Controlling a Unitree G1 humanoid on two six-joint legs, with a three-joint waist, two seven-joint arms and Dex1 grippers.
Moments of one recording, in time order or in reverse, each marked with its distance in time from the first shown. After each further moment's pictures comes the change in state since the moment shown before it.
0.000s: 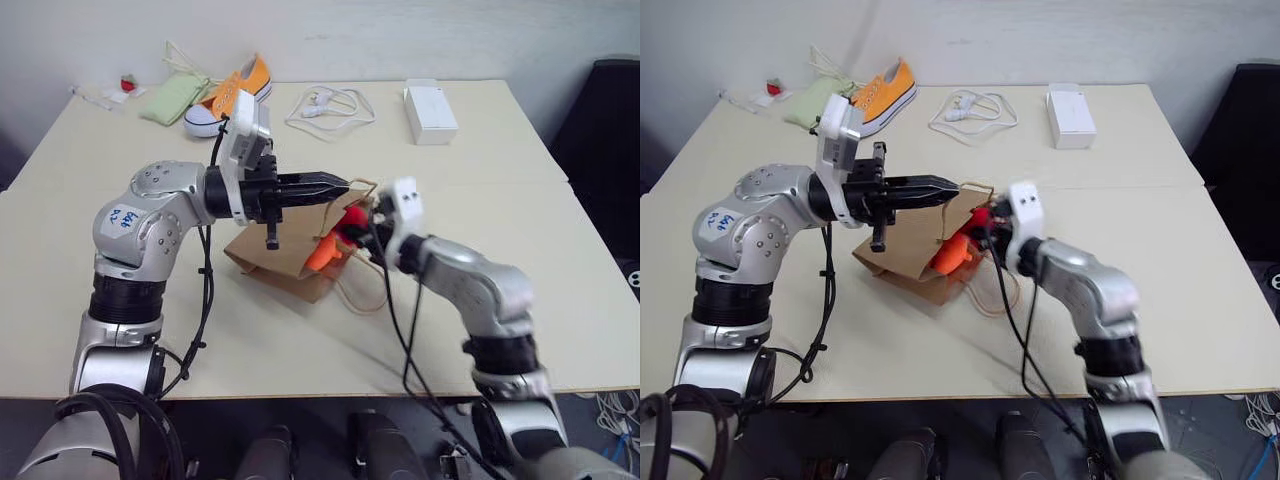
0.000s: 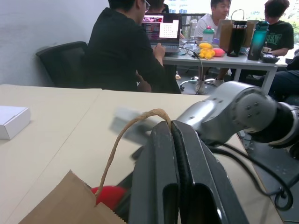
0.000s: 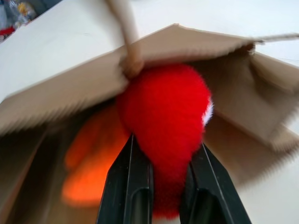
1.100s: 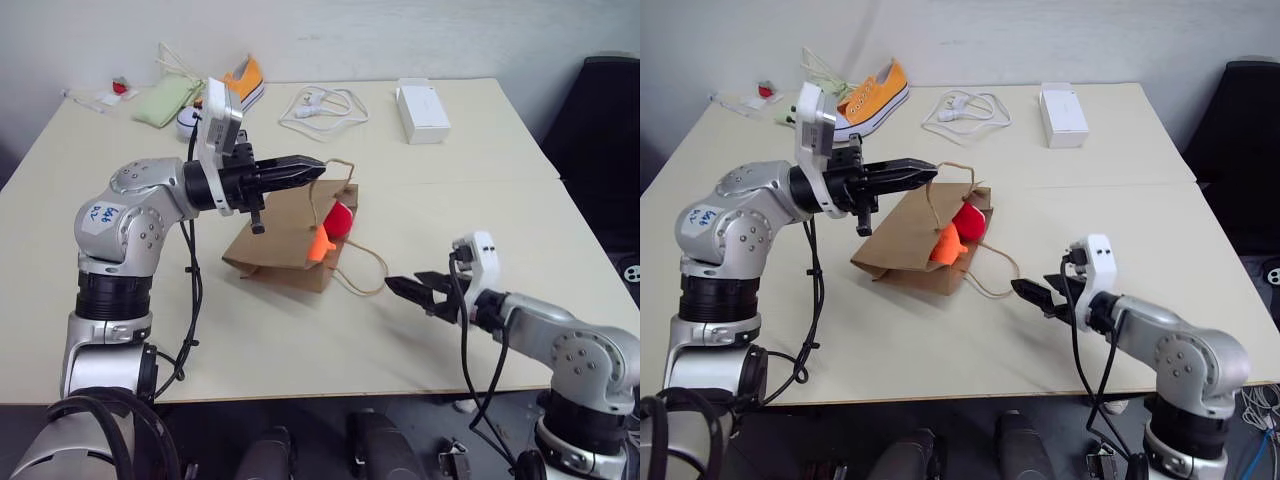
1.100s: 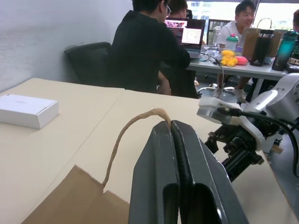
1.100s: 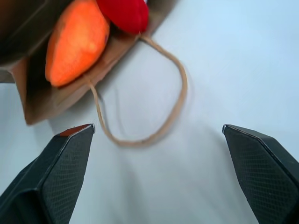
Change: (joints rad) left arm -0.021 0.022 0.069 0.087 -0.013 -0.003 0.042; right arm 0.468 -0.117 -0.424 -0.570 0.338 0.559 -0.030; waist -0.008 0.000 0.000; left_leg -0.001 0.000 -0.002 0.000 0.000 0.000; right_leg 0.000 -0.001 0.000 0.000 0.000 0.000
